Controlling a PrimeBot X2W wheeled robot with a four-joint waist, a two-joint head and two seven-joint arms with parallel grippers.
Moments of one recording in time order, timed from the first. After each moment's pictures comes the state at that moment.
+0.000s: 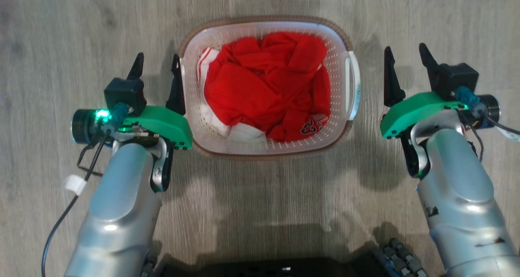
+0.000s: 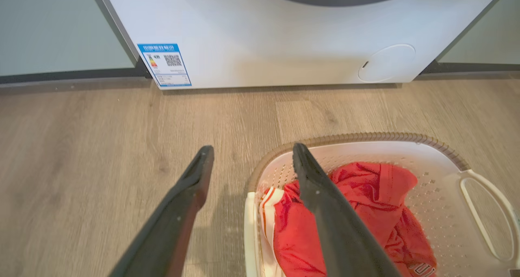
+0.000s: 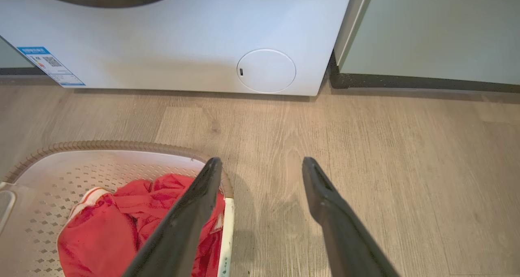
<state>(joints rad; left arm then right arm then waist) -0.54 0.04 -0.25 0.53 -0.19 0.06 -0.25 -0.58 -0.05 0.06 0.56 0.13 0.13 -0.25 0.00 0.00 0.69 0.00</state>
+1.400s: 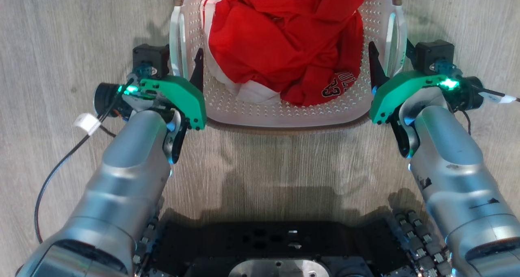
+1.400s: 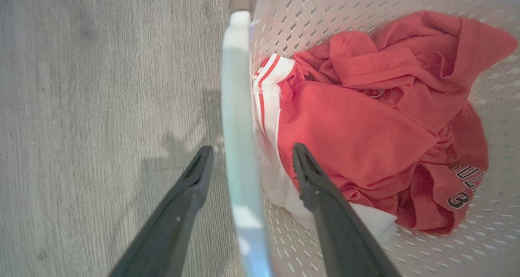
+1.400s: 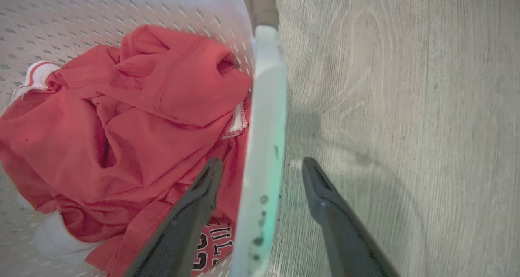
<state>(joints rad) -0.84 0.03 -0.53 1.00 -0.45 0.01 -0.25 -0.80 -0.07 0.20 0.90 0.21 0.13 -0.25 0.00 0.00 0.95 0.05</state>
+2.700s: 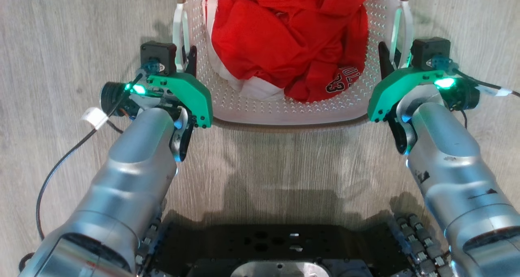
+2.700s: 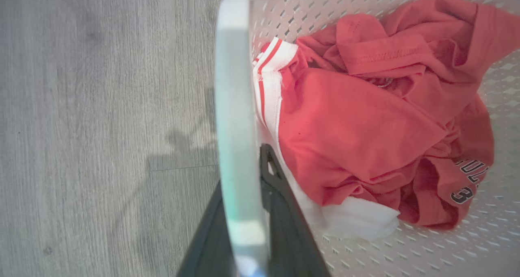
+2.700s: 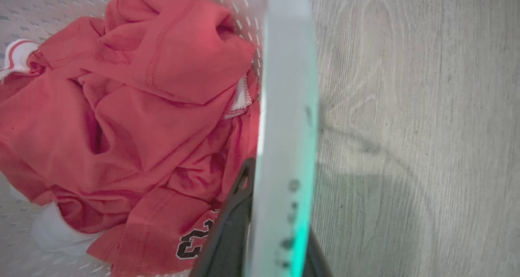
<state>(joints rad) -0.89 0.02 -0.65 1.03 -0.57 0.05 -0.25 -0.86 -0.06 0.25 1.02 0.28 0.13 -0.26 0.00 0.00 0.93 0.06</state>
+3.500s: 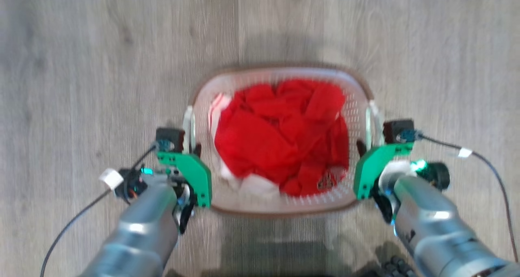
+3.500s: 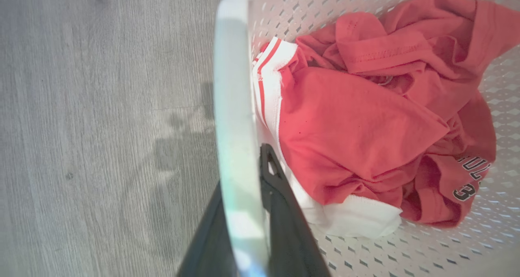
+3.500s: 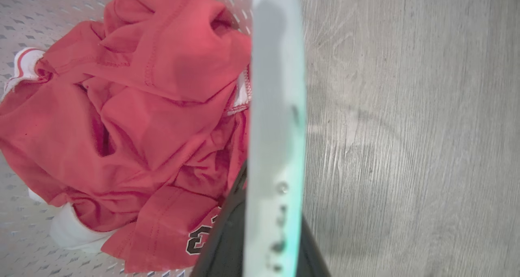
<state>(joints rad) -0.69 0.02 -0.78 1.16 -0.70 0.01 -0.21 -0.71 -0.05 0.50 1.19 0.56 0.13 -0.19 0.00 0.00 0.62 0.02</state>
